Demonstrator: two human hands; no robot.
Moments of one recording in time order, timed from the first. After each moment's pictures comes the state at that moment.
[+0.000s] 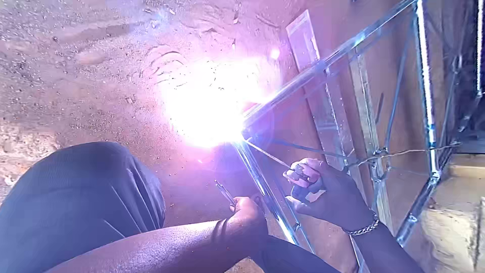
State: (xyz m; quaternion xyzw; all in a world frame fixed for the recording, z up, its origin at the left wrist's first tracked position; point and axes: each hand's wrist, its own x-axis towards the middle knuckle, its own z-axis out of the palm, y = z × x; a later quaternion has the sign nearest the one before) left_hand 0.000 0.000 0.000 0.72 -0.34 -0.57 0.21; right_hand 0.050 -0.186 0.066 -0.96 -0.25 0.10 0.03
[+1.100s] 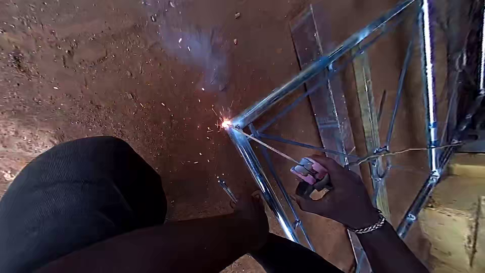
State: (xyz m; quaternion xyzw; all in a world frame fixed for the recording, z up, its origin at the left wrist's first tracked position) left_hand 0.000 0.006 0.002 0.72 -0.39 -0.54 0.21; right_hand 0.050 -0.190 0.069 -0.96 -0.26 0.09 0.07
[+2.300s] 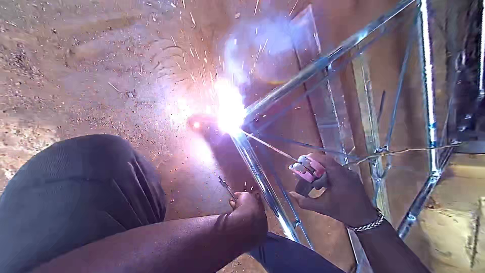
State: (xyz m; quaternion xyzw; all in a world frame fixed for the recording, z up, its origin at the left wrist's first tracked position) left_hand 0.022 0.040 0.063 0.70 -0.37 -0.58 0.17; right_hand 0.047 -0.187 0.068 -0.96 -0.25 0.09 0.05
